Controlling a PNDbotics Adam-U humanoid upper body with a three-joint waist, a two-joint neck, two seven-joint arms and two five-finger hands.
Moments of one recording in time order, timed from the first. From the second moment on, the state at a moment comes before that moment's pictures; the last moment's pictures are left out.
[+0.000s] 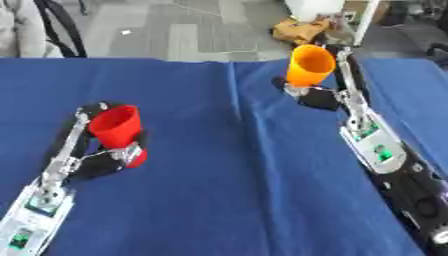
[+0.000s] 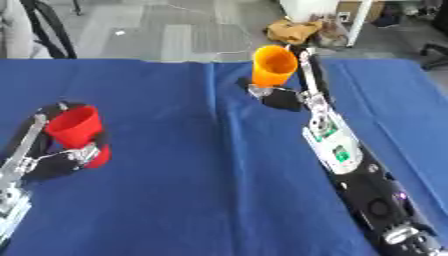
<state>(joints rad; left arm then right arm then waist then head) -0.46 0.32 -0.34 -1.51 -0.18 -0.11 0.01 -0.63 -0.41 0.18 -1.40 0.28 -0.17 -0.29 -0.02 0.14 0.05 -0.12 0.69</state>
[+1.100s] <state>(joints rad) -0.50 0.28 -0.43 -1.47 -0.31 -0.19 -0.09 -0.80 -0.42 0.32 -1.55 0.64 -0.31 -0.11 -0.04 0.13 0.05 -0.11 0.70</state>
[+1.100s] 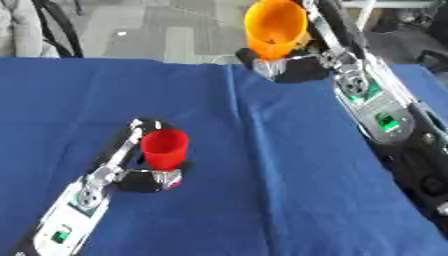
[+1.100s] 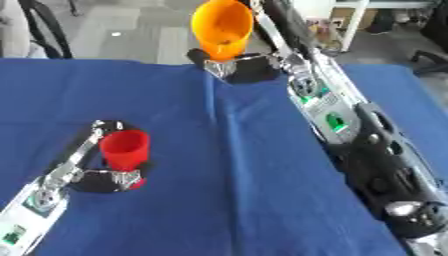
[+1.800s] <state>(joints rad) -0.51 0.28 -0.47 -1.48 -0.36 -0.23 -0.14 -0.87 -0.38 0.39 -1.47 0.87 -0.46 -0.09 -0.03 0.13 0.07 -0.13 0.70</state>
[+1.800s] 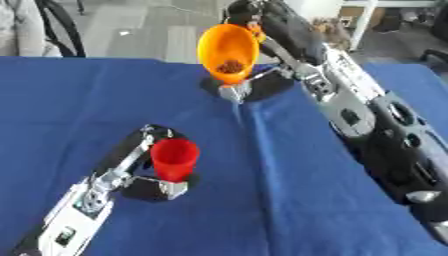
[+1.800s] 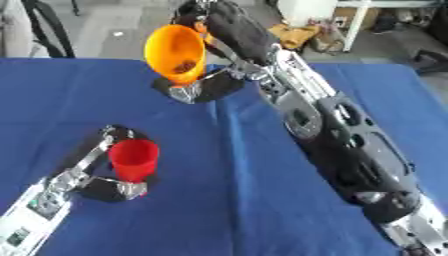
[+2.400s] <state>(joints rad) -0.52 0.27 -0.48 -1.49 -0.38 -0.24 -0.15 -0.89 -0.36 0.42 -1.41 1.12 -0.56 -0.17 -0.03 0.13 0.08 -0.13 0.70</state>
